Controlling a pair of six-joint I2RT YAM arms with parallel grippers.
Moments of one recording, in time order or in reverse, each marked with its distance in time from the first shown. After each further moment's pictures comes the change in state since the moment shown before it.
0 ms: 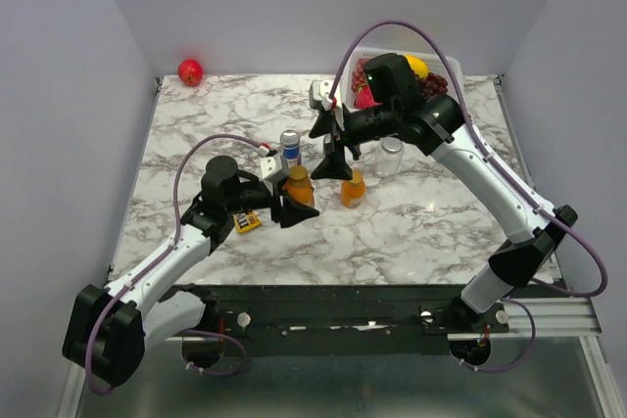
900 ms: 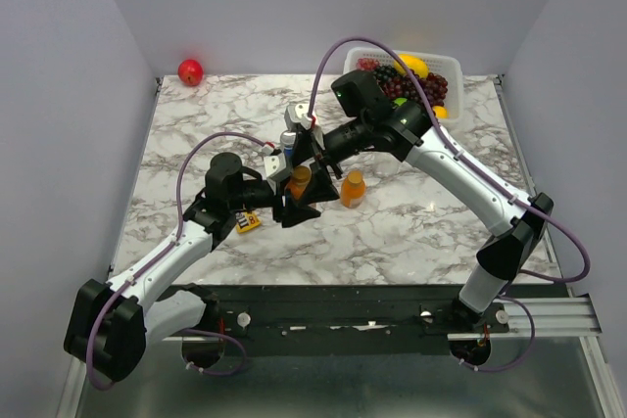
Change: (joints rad) left arm -0.019 0.030 0.028 -0.050 0.014 0.025; right arm 0.084 0.095 0.009 0.003 -0.206 0.005
